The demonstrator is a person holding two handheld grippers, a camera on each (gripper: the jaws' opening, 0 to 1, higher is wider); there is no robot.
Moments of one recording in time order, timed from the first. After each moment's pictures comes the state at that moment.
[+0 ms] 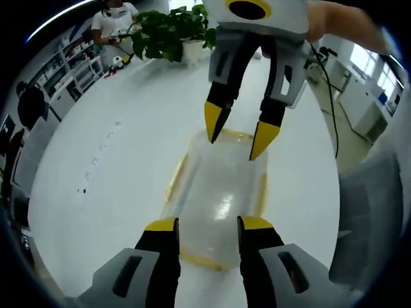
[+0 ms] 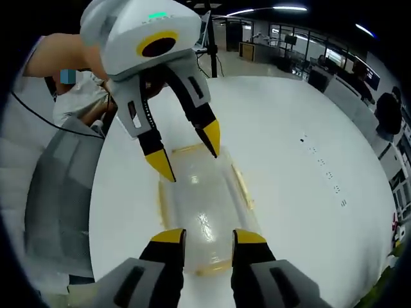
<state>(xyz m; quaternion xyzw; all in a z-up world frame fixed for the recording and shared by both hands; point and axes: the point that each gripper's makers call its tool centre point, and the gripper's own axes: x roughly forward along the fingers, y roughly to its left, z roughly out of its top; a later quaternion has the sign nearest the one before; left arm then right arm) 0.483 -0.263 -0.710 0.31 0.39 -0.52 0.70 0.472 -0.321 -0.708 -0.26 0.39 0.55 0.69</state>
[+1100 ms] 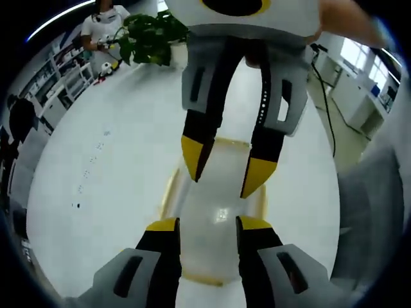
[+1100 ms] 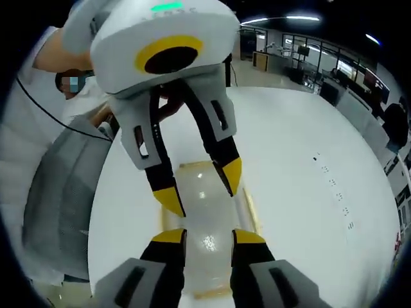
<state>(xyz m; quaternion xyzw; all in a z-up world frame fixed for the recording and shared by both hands) 0.485 -0.282 -0.715 0.31 0.38 -0.55 0.68 0.474 -0.293 -0.710 -0.26 0.36 0.59 0.67</state>
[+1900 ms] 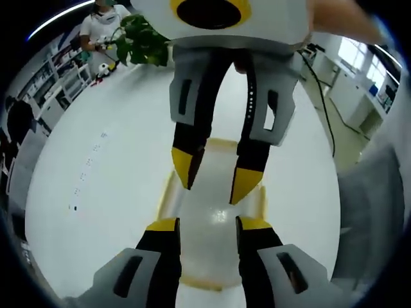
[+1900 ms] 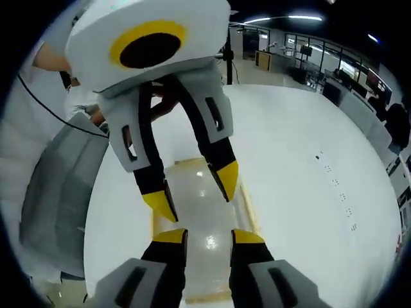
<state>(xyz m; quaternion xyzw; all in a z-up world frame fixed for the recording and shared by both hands) 0.481 -0.286 -0.721 0.31 0.37 -0.55 0.68 0.481 -0.291 -0.720 -0.26 0.36 0.60 0.67</state>
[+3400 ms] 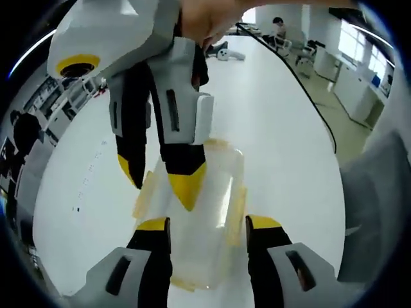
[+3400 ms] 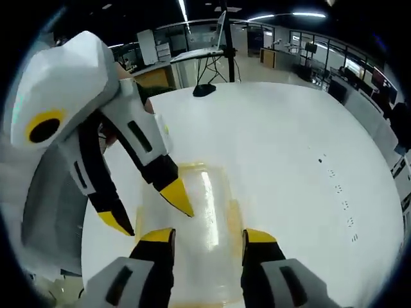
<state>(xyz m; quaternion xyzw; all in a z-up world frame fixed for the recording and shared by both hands) 0.454 -0.287 -0.727 0.34 0.33 -0.54 0.70 0.503 -0.282 -0.727 -0.27 0.38 0.61 0.65</state>
